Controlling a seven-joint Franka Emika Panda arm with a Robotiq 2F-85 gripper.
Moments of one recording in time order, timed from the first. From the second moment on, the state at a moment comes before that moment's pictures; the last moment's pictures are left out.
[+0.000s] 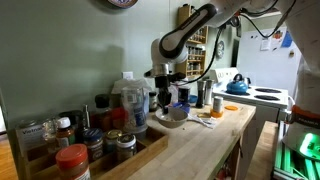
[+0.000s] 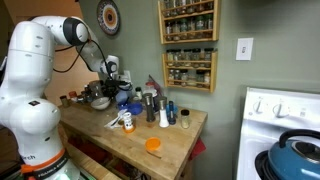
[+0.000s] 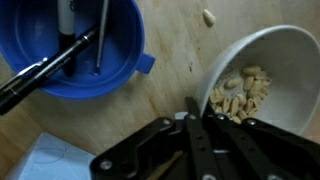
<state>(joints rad) 0.15 0.41 0.33 -1.95 0.08 2.18 -0.74</state>
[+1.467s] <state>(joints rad) 0.14 0.50 0.32 -1.92 0.08 2.29 -0.74</state>
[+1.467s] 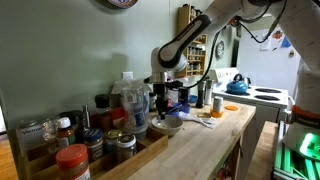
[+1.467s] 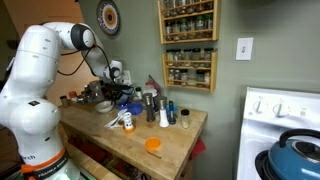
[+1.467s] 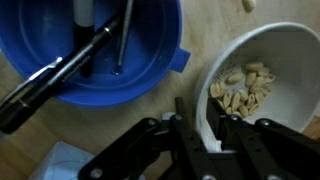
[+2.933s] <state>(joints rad) 0.11 0.52 0.34 -1.85 0.10 2.15 -0.92</state>
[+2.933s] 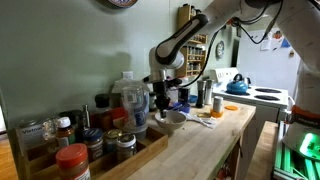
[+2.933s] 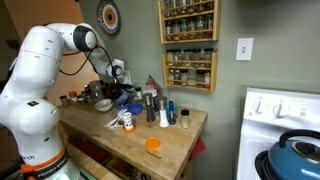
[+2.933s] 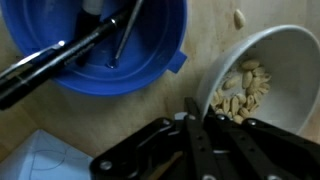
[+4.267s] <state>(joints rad) -0.04 0.25 0.28 -1.87 0.32 2.30 -1.54</state>
